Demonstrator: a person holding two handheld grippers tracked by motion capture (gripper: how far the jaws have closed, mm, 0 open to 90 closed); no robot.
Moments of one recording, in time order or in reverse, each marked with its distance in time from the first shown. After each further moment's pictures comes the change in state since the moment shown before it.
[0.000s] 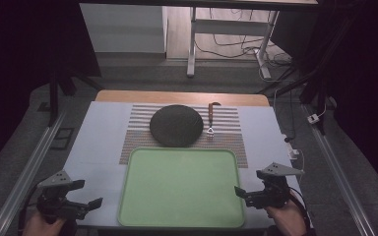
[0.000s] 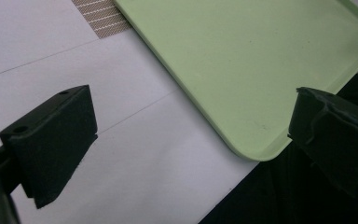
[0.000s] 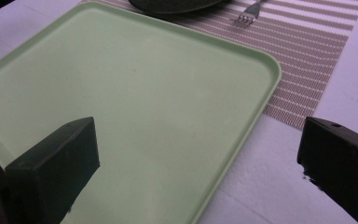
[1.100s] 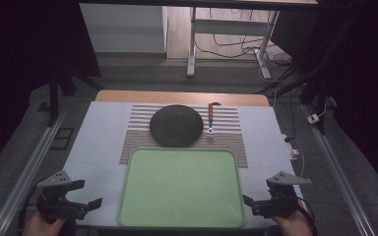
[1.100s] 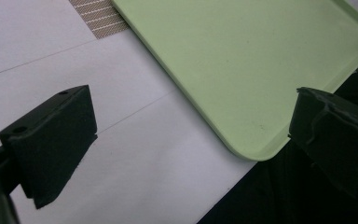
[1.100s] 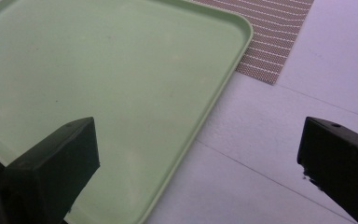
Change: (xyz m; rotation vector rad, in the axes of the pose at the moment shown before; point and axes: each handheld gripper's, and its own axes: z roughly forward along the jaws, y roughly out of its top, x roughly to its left) left arm 0.001 0.000 0.000 -0.001 -0.011 -0.004; right arm 0.001 -0.020 -0.018 0.068 -0.099 0.018
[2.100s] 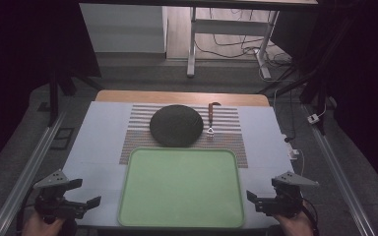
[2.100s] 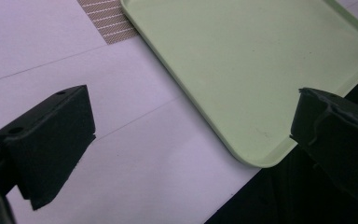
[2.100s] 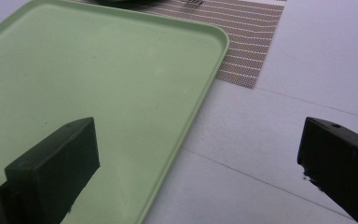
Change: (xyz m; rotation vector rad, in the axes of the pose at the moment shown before) left arm 0.000 -0.002 -0.003 -0.036 0.022 -0.016; right arm -0.007 -0.003 -0.005 -0.059 -0.042 0.082
